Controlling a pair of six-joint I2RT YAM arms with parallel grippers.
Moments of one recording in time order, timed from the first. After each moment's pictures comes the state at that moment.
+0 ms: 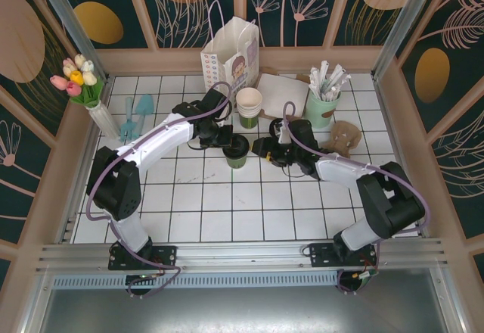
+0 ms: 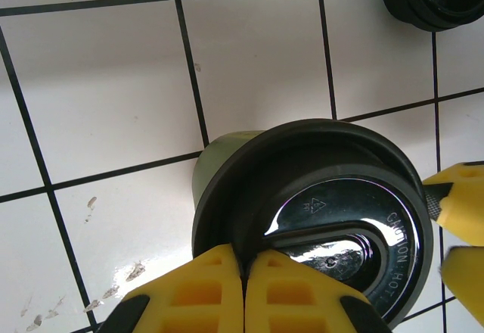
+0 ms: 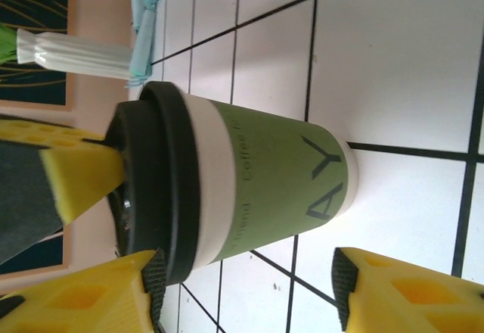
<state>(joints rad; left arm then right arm) -0.60 1.77 1.45 -0.84 0.15 -0.52 0.50 1.52 0.71 0.19 -0.58 0.86</state>
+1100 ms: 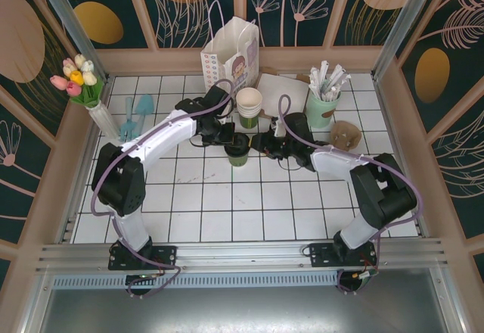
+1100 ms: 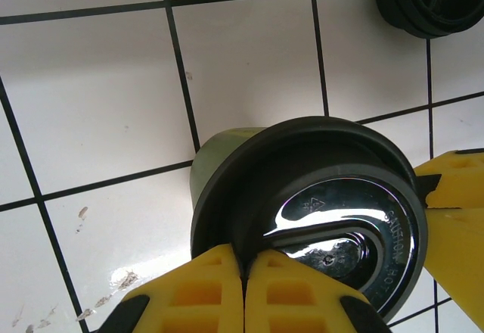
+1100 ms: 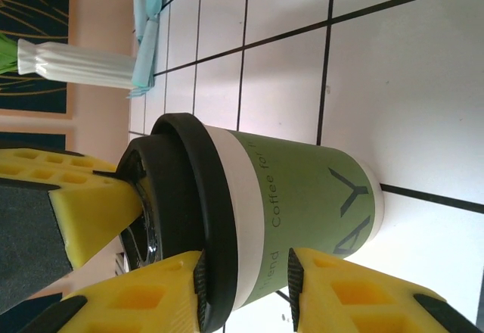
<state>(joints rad) -0.59 1.83 1.52 -0.87 0.16 -0.52 0.50 1.60 0.81 0.16 -0.57 0.84</state>
